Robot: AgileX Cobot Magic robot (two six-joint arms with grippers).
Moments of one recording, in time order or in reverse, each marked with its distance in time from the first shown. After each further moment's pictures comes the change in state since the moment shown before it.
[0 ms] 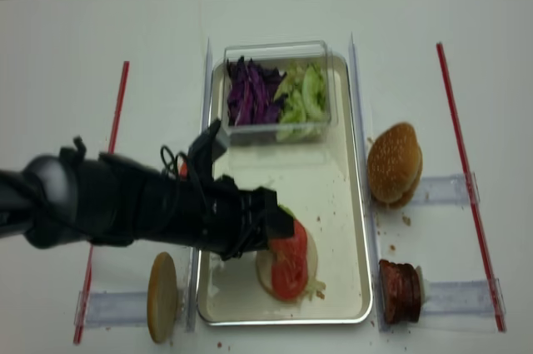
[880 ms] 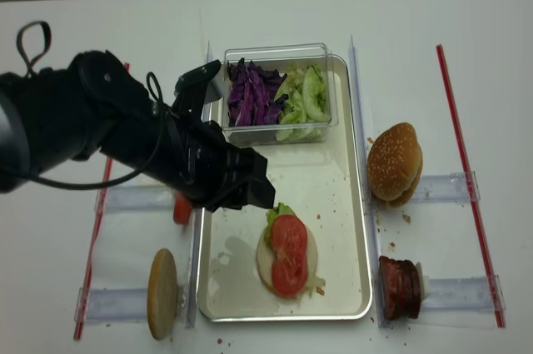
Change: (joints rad) left arm 0.048 -0.143 -0.282 0.842 0.128 -0.646; right arm 0.000 0.000 0.000 0.000 0.000 0.000
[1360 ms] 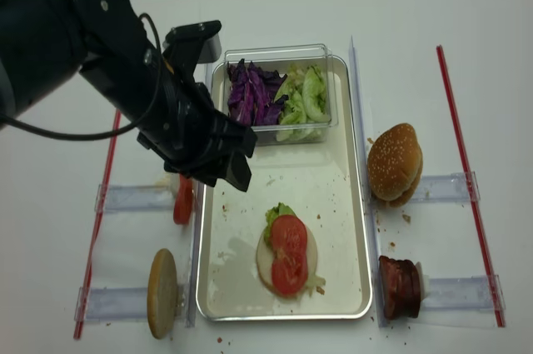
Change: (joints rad) left arm 0.000 0.000 -0.246 0.392 0.285 -0.290; right arm 0.000 0.000 0.000 0.000 0.000 0.000
